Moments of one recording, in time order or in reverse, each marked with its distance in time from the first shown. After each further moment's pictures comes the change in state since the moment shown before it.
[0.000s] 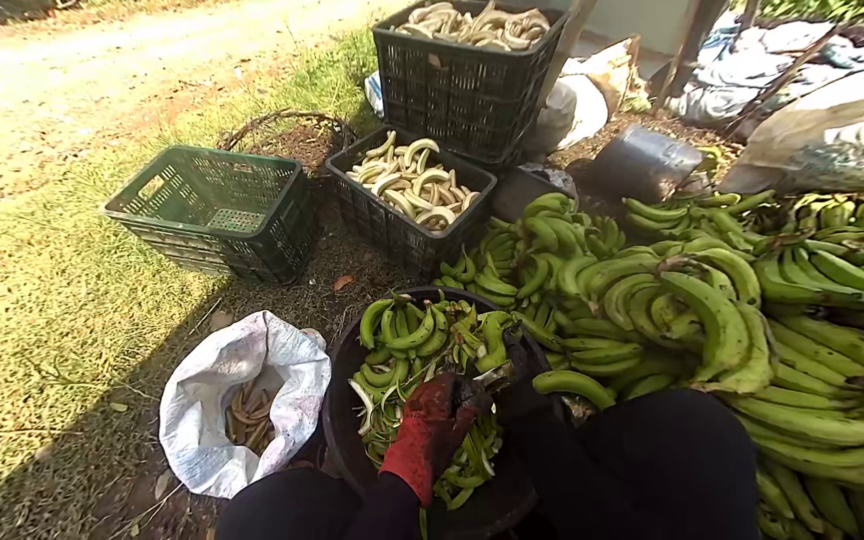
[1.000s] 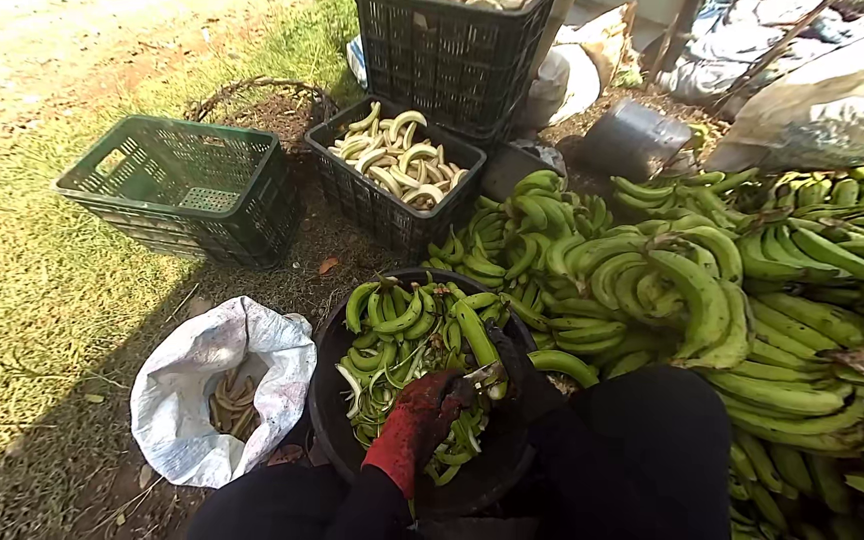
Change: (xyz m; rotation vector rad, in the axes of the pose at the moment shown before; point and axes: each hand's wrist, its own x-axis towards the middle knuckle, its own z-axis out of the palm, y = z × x) left_hand 0.001 -0.018 0.010 -0.038 -0.265 -0.027; right_hand 0.016 -0.014 -0.050 -0.407 -0.190 0.351
